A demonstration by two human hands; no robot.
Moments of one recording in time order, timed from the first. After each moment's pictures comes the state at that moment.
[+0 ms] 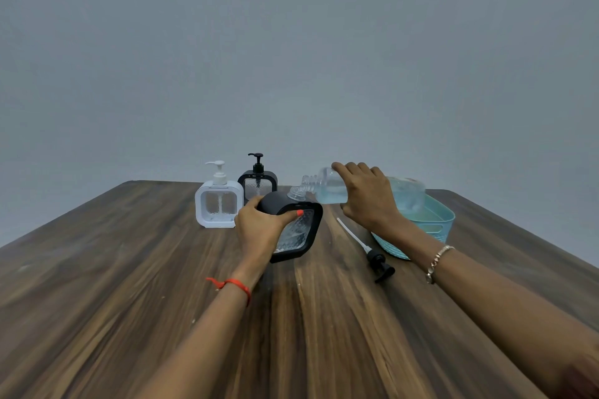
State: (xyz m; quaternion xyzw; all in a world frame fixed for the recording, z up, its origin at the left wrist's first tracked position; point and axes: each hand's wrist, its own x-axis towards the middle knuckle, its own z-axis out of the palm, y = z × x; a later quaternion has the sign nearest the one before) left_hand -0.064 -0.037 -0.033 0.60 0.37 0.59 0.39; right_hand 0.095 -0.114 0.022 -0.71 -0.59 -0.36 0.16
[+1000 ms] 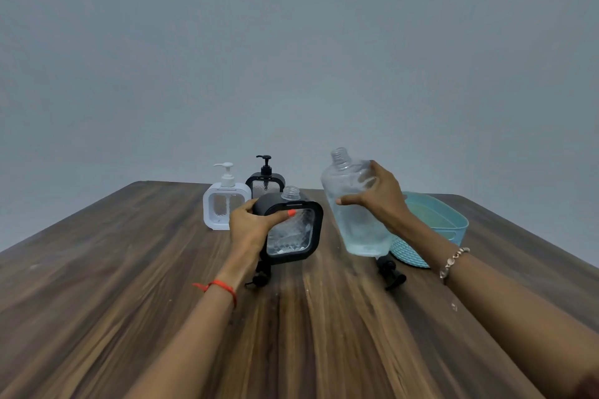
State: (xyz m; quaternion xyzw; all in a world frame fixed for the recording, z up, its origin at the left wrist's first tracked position) left_hand -0.085 -0.010 -0.037 0.54 0.30 0.56 0.55; right_hand 0.112 -0.103 0.022 -0.65 -0.52 -0.01 0.56
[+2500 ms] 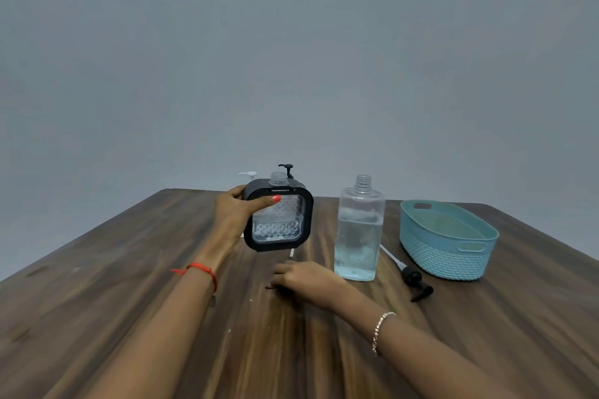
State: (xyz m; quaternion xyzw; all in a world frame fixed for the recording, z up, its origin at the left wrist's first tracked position) left_hand -0.141 0.024 -0.003 0.56 0.24 0.57 0.54; right_hand -0.004 -0.056 -0.072 -0.51 -0.85 -0.15 0.01
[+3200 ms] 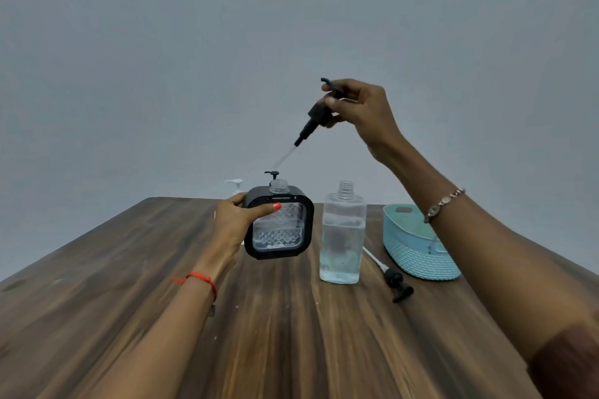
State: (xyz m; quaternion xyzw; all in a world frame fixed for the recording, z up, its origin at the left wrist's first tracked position) left_hand -0.127 0.008 0.000 0.58 0.23 0.55 0.56; right_hand 0.041 -0.108 0.158 -0.42 -0.65 0.02 0.63
